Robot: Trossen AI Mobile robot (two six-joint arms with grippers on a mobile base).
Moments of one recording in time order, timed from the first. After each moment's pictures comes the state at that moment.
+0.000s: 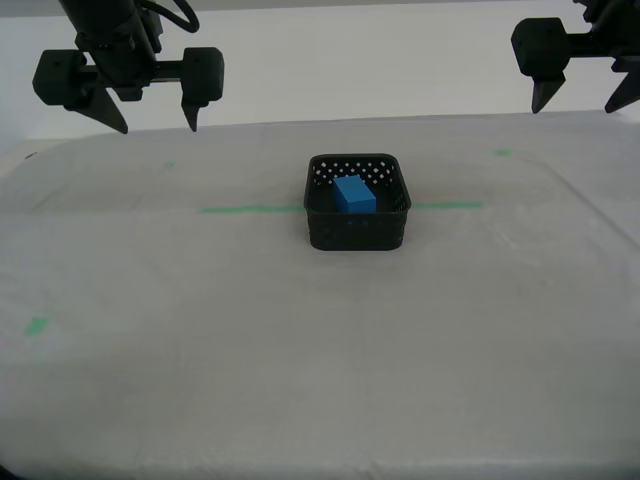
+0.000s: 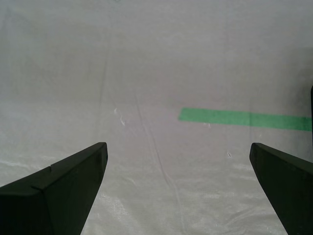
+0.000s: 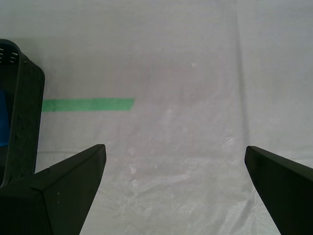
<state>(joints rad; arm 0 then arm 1) 0.21 1.47 1.00 -0.55 0.11 0.21 -0.36 1.57 1.01 -0.46 -0.25 -0.38</state>
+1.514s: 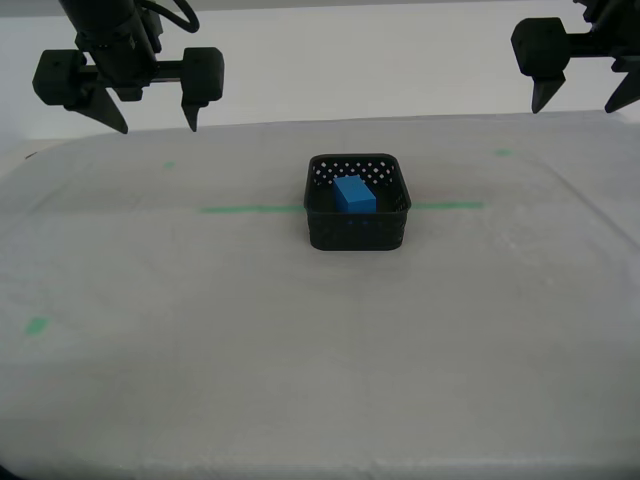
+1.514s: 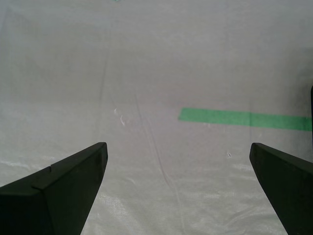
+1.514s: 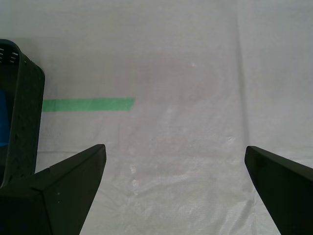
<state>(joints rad) 0.21 1.47 1.00 -0.55 0.11 0.21 -0.36 1.57 1.01 -0.46 -0.25 -0.38</state>
